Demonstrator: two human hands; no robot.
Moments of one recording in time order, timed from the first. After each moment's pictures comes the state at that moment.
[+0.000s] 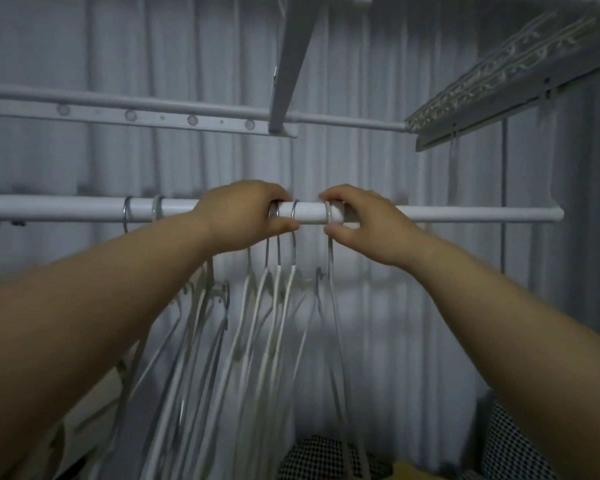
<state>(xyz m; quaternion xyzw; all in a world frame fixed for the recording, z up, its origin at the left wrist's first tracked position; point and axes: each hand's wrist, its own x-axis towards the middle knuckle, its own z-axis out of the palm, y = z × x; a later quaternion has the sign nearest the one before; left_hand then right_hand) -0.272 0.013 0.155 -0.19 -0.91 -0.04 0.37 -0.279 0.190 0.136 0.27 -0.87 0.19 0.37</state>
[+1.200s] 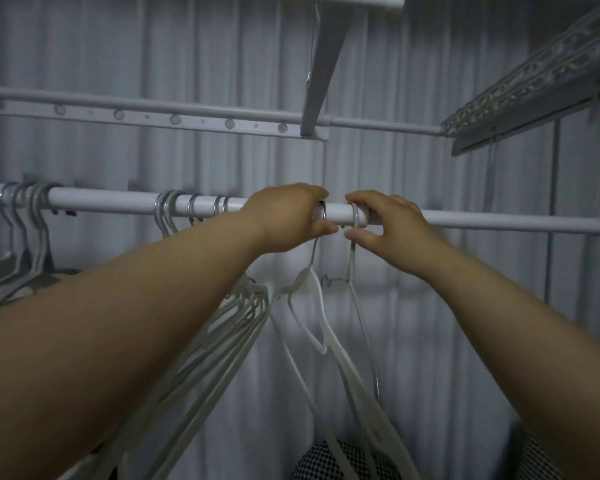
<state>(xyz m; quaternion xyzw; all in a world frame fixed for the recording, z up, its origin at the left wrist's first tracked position) -0.258 0.030 0.150 -0.15 -0.92 -0.01 0.36 -0.284 0.187 0.129 0.28 -0.86 0.17 0.40</state>
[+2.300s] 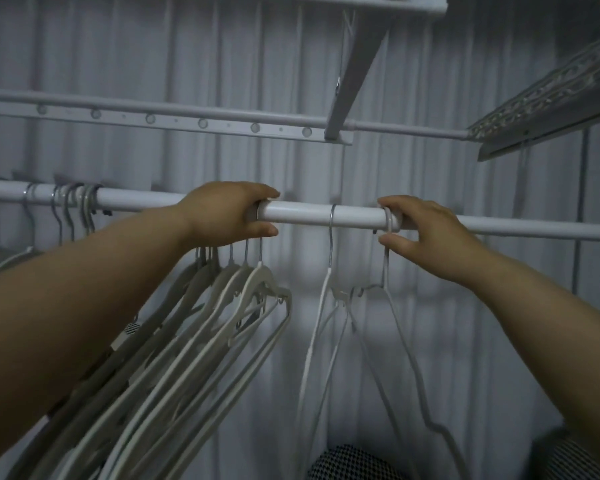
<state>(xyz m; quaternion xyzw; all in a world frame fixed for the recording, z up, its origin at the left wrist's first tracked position) -0.240 -0.060 0.149 -0.10 -0.93 0.00 0.36 -0.275 0.185 0.131 0.28 -0.86 0.16 0.39</state>
